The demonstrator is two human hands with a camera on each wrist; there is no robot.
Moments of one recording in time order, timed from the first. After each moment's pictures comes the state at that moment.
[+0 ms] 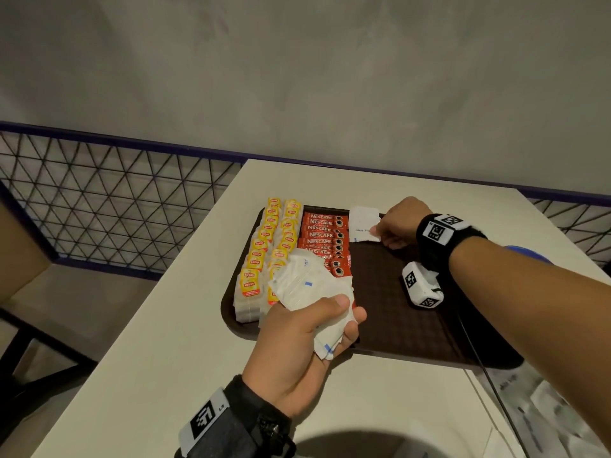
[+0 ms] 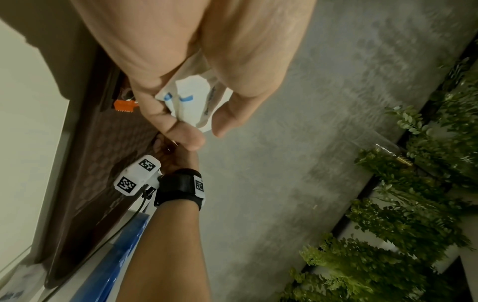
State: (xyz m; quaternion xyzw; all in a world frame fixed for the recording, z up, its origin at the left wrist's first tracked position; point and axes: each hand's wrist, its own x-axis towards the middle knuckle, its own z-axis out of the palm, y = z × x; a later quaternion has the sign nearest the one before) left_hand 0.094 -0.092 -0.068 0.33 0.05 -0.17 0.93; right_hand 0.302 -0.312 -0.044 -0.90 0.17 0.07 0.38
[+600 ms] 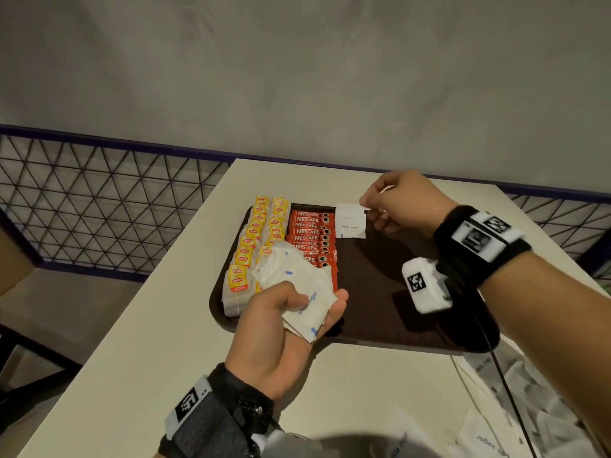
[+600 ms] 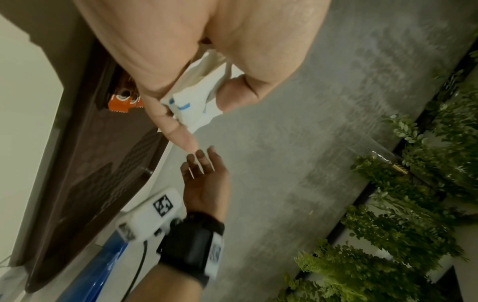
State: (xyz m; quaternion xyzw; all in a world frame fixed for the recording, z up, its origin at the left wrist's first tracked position) left_hand 0.094 -0.088 -0.060 0.23 0.06 -0.17 0.96; right_hand 0.223 -0.295 0.020 -0.90 0.05 -0.02 0.42
